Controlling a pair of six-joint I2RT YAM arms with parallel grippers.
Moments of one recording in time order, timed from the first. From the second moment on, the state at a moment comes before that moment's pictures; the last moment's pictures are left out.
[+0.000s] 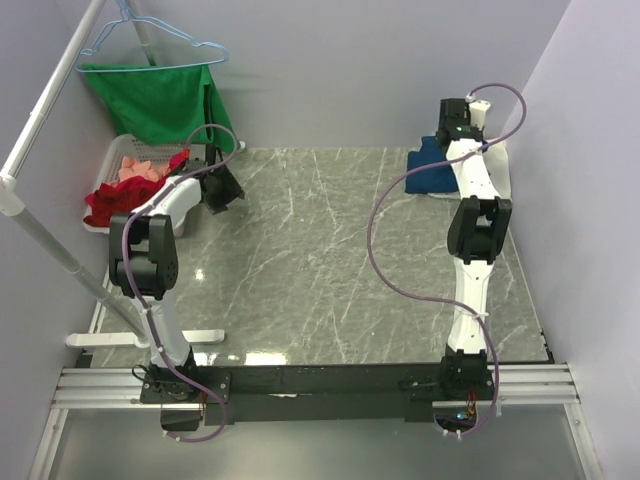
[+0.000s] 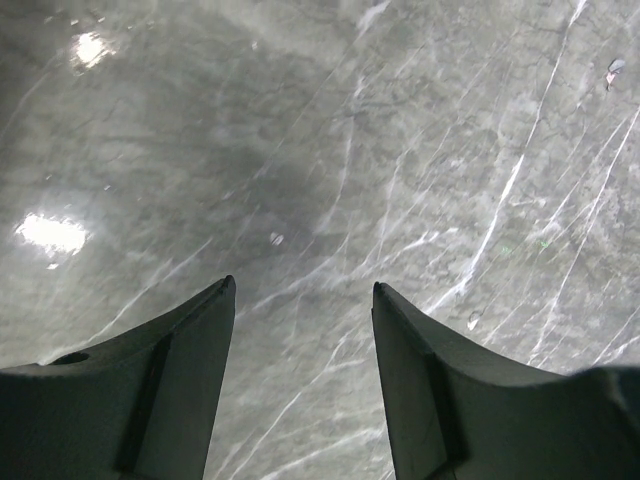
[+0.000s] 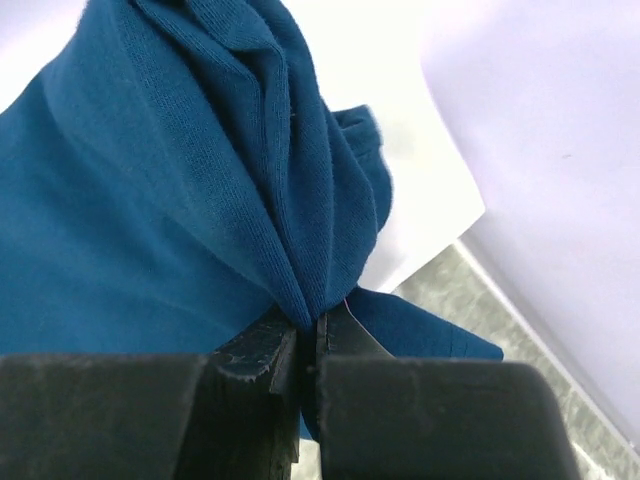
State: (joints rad) left arm -0.08 1.94 1.47 -0.45 0.05 -0.67; right arm -0.02 2.44 2.37 -0.70 0.74 0.26
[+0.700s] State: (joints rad) left arm -0.14 2.08 1.60 -0.47 0.06 -0.68; right arm -0.12 2.46 2.37 -0.55 0.86 0.24
